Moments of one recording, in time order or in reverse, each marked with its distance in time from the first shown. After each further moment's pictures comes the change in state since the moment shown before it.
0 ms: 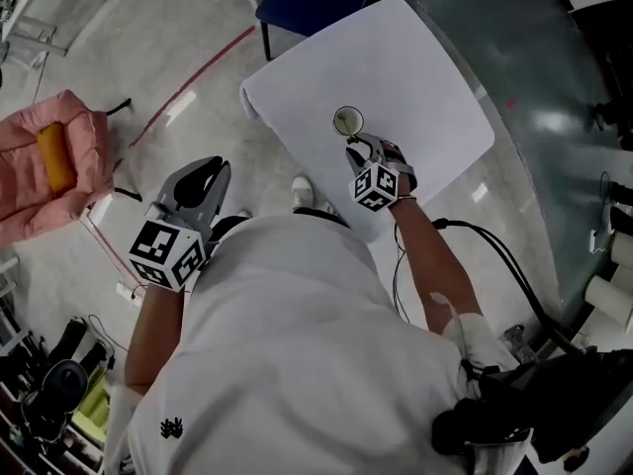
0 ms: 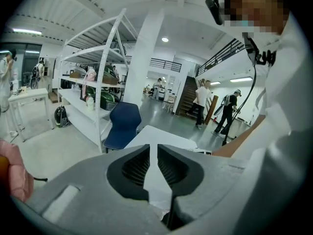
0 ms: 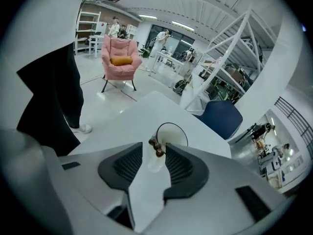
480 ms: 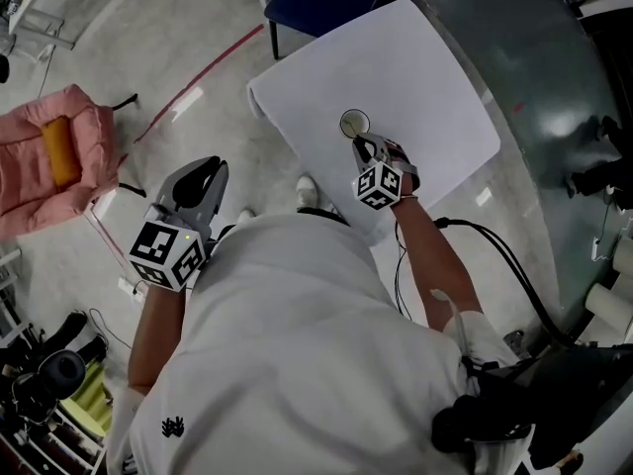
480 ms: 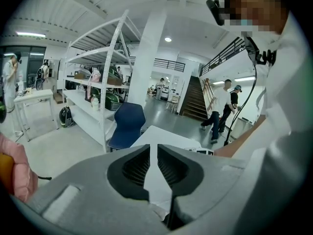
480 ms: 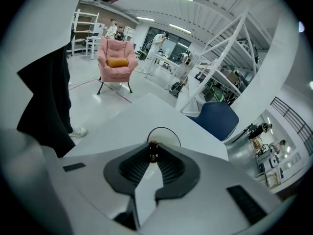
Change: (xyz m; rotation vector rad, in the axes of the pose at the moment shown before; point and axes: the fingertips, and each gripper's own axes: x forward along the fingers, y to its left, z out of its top) left arm -0.007 0.007 0.000 -0.009 -0.002 0.053; right arm 0.003 -0.013 0.006 0.018 -0.031 -0.040
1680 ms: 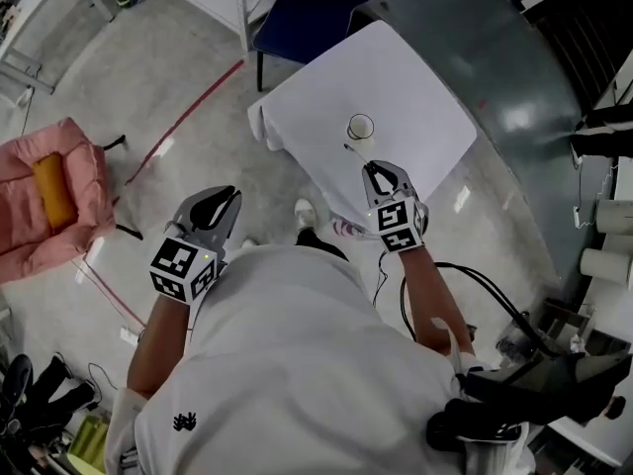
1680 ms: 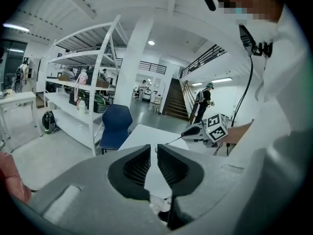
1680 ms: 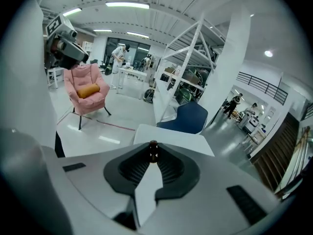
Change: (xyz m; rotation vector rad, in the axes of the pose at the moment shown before) left arm -0.107 0.043 -0.059 0.103 -0.032 -0.219; right arm -0.159 0.047 0.142 0.400 -0.032 -0.232
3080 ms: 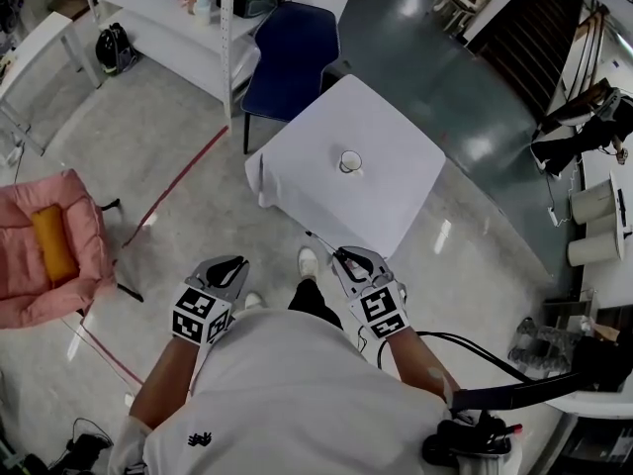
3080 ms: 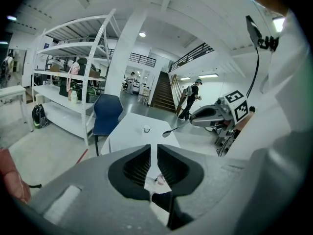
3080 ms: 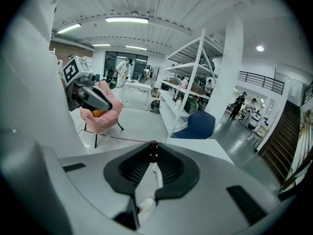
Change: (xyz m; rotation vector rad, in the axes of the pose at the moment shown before) left arm -0.103 -0.021 -0.095 0.038 0.094 -0.154; right arm -0.135 0.191 0.070 0.112 -0.105 0.036
